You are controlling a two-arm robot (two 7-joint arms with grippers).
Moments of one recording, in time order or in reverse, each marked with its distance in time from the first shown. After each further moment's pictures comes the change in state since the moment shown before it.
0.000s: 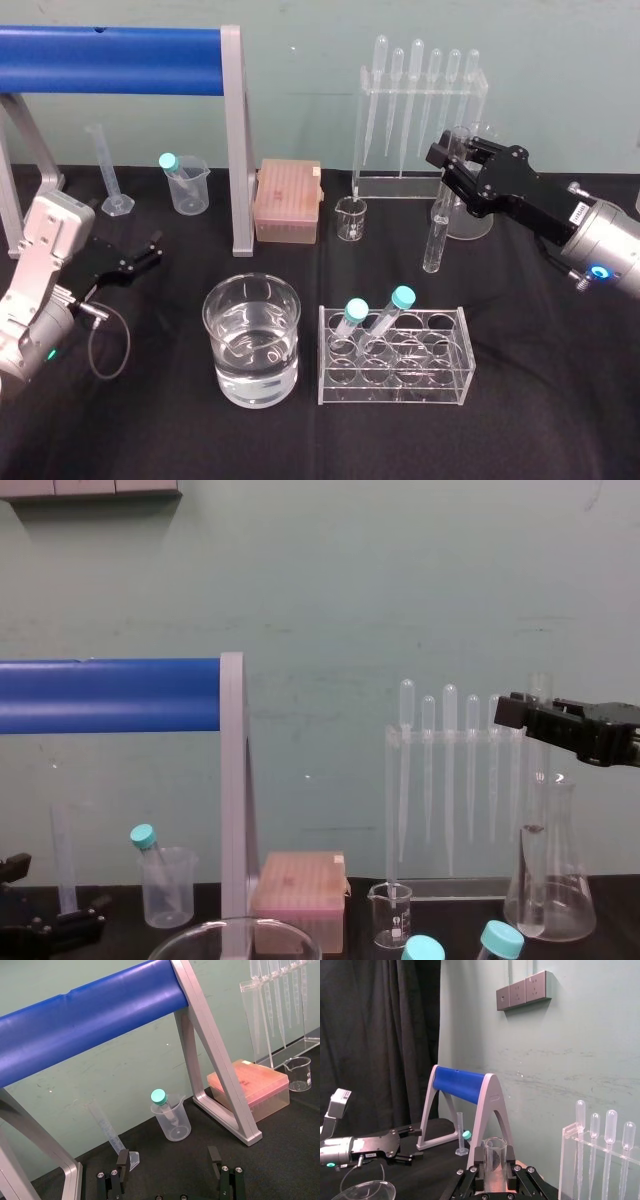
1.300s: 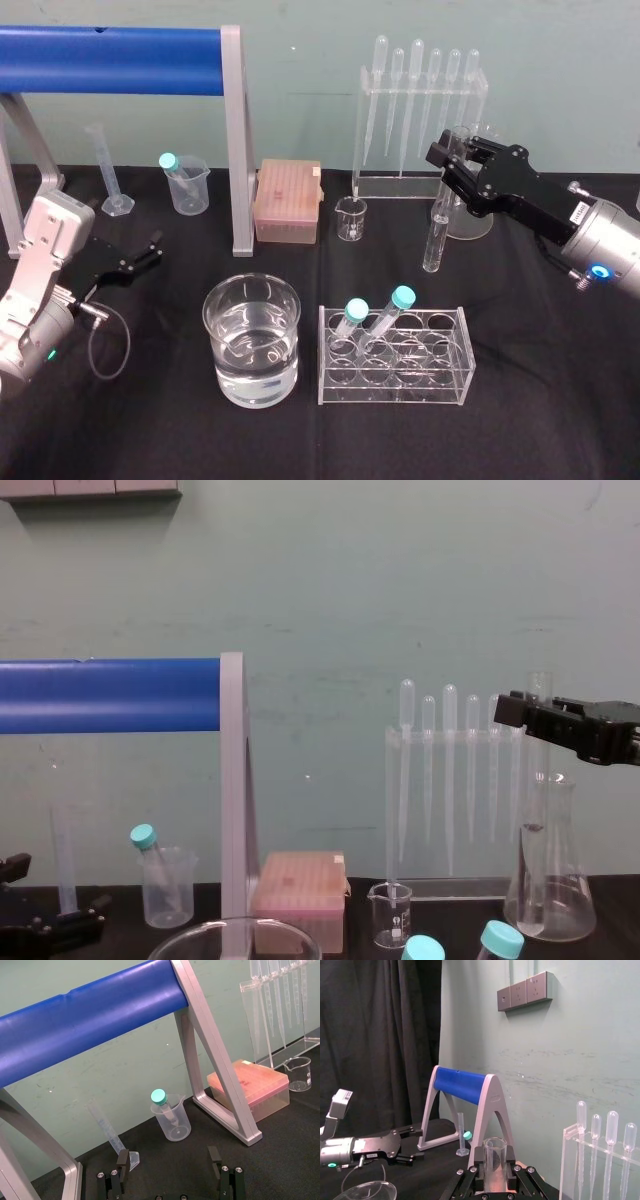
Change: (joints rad) left arm 0.000 0.000 0.000 0.000 0.000 0.000 0.000; right arm 0.001 0.001 0.000 -0.001 0.002 0.000 0.003
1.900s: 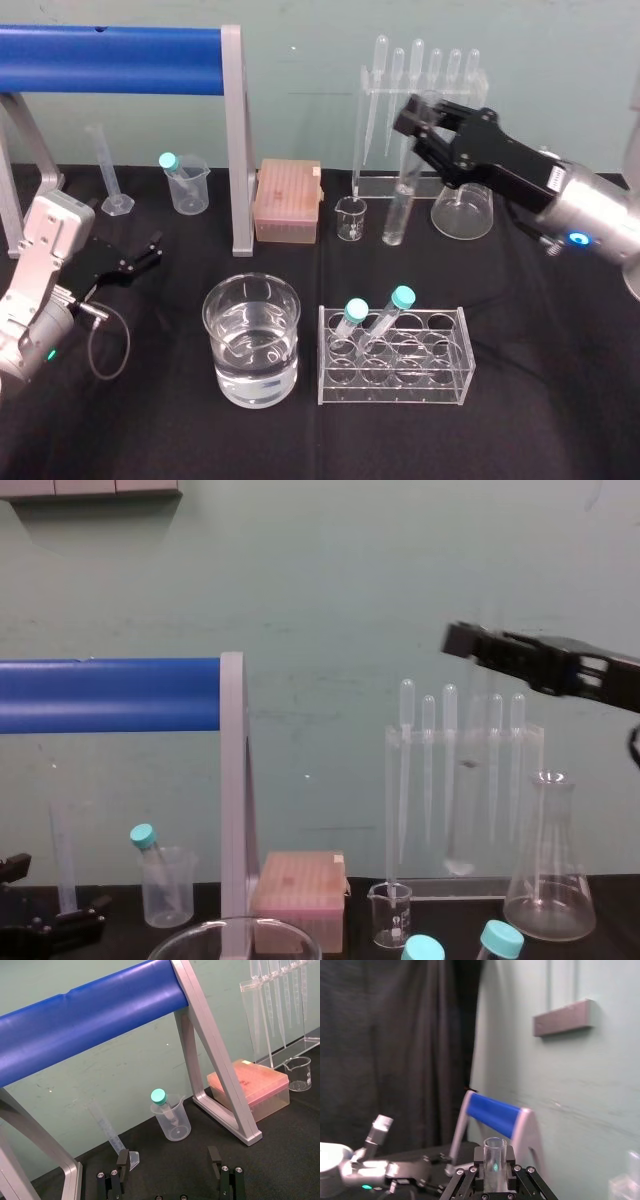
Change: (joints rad) left arm 0.000 0.000 0.000 0.000 0.000 0.000 0.000; right arm 0.088 -0.046 -0.028 0.027 0.048 -0.005 0.129
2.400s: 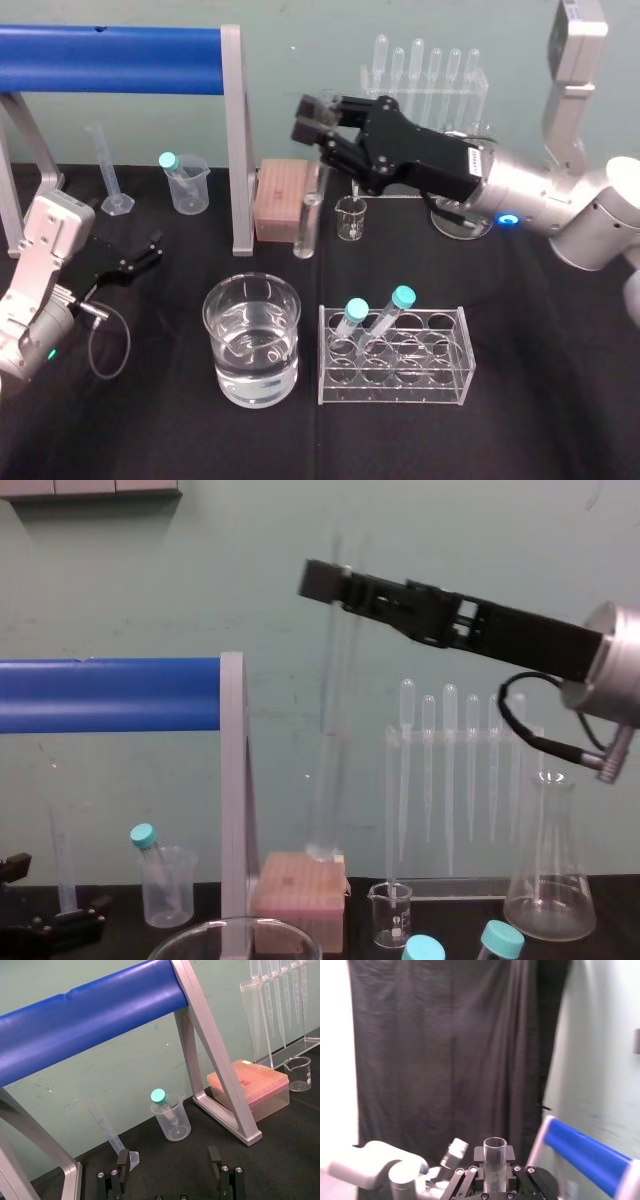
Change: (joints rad) left arm 0.000 0.000 0.000 0.000 0.000 0.000 0.000; right arm 0.148 -0.100 -0.144 0.045 0.047 0.024 0.212
